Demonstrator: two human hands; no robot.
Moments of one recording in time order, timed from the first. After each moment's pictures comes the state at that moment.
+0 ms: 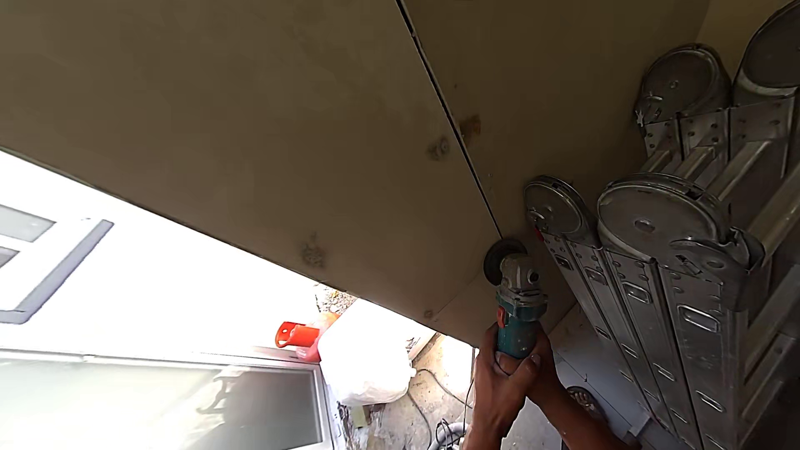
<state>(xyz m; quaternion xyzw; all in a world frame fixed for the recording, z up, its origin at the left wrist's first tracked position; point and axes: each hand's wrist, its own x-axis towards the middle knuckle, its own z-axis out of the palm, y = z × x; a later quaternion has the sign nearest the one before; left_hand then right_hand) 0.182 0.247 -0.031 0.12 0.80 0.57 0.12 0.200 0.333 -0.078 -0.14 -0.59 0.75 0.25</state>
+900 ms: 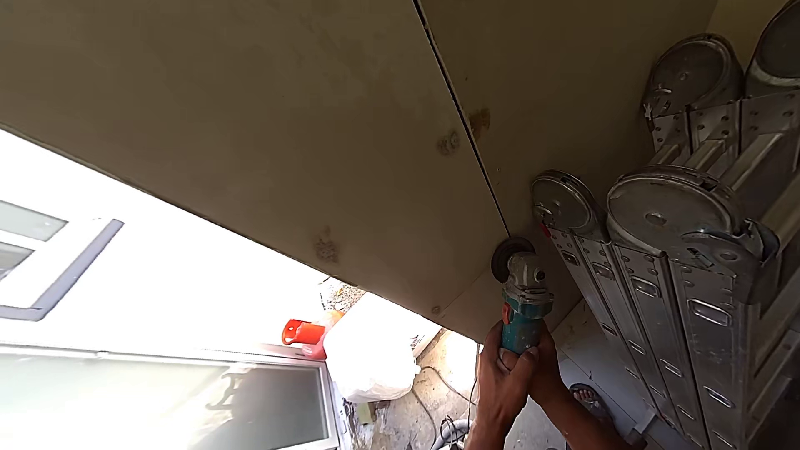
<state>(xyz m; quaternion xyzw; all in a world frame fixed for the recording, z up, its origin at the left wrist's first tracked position) 0.181 0.242 -0.029 0.10 0.81 0.56 0.12 0.199 0.322 -0.073 -0.17 -0.56 0.77 0.25</state>
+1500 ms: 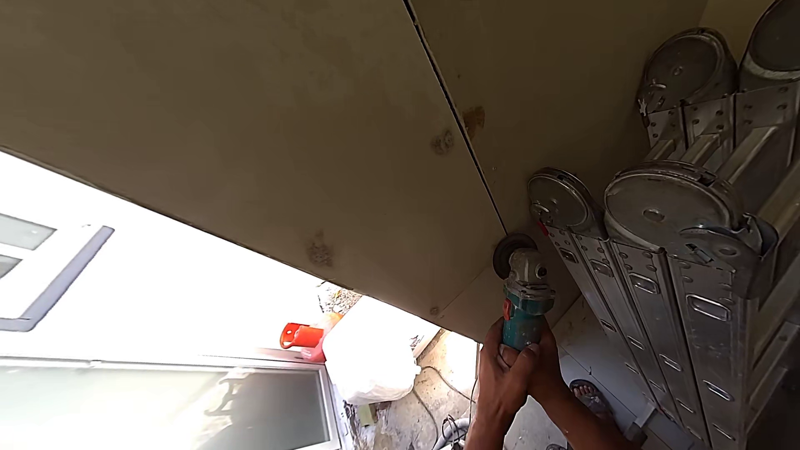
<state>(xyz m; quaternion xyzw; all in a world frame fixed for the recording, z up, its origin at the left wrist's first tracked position) 0.178 0.242 -0.024 0.11 0.81 0.56 0.14 0.199 0.321 -0.071 -0.19 -0.57 0.76 0.25</state>
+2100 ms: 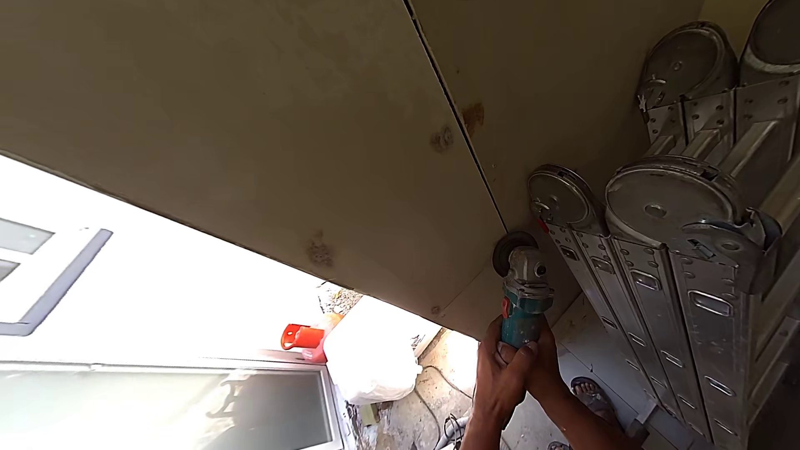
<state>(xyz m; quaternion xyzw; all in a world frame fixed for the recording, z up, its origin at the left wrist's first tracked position) 0.172 0.236 -0.022 0.13 0.80 0.56 0.15 0.197 0.316 -0.067 -0.19 -0.56 0.76 0.26</state>
